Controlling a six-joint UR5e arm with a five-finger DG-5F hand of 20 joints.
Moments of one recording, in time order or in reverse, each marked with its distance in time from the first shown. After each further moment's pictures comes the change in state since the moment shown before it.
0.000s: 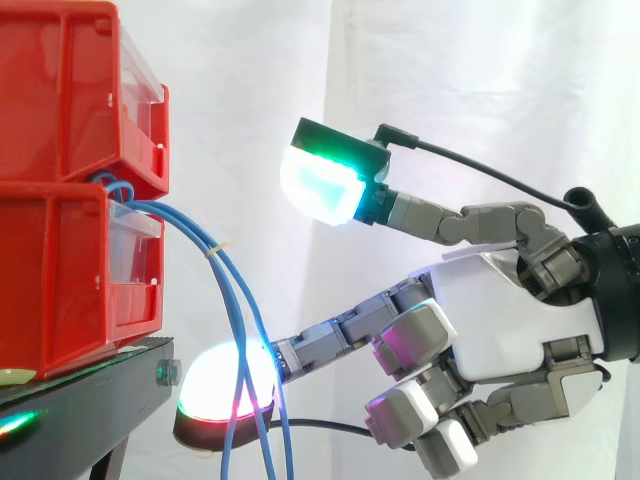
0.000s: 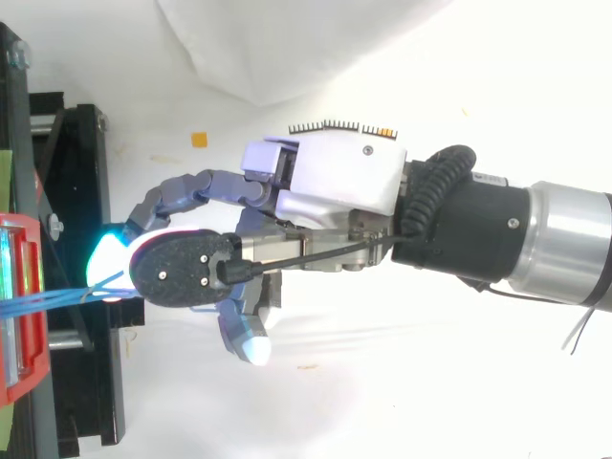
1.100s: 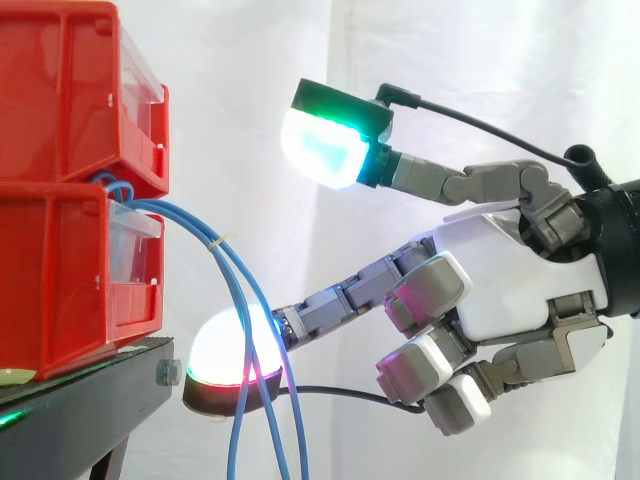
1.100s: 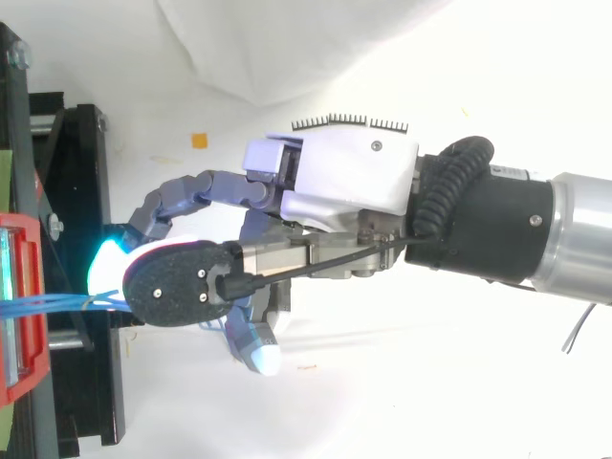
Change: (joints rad) arm -0.005 0.016 0.043 -0.083 -0.028 -0.024
